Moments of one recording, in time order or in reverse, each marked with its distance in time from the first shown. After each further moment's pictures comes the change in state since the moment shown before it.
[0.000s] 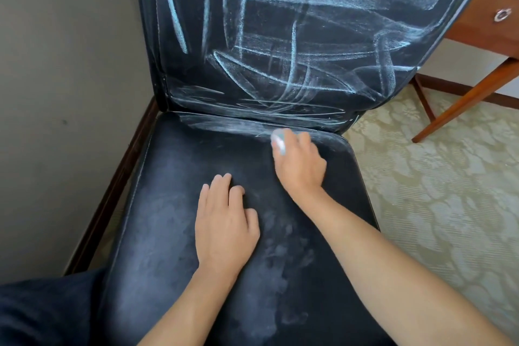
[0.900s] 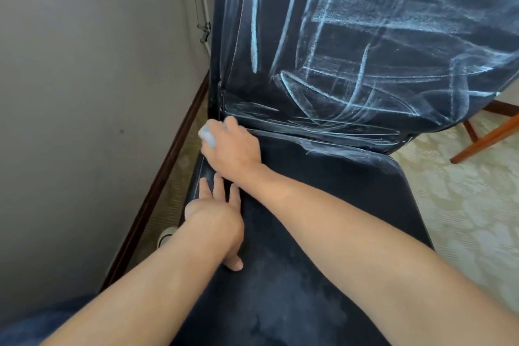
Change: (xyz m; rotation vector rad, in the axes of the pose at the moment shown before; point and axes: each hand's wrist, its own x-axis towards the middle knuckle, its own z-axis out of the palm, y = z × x) left_hand 0.089 -0.055 -0.101 0.721 -1.165 -0.128; right_hand 0.026 -0.214 0.031 0.128 -0.110 -0.461
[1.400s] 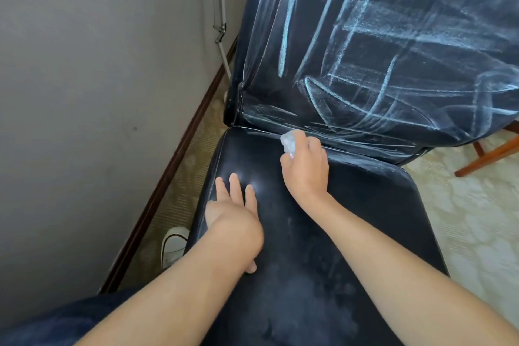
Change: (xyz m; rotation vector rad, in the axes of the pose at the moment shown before) left_hand 0.007 0.004 0.006 0.043 0.084 -0.007; right_hand -0.041 0.081 -0.008 0.032 0.189 0.353
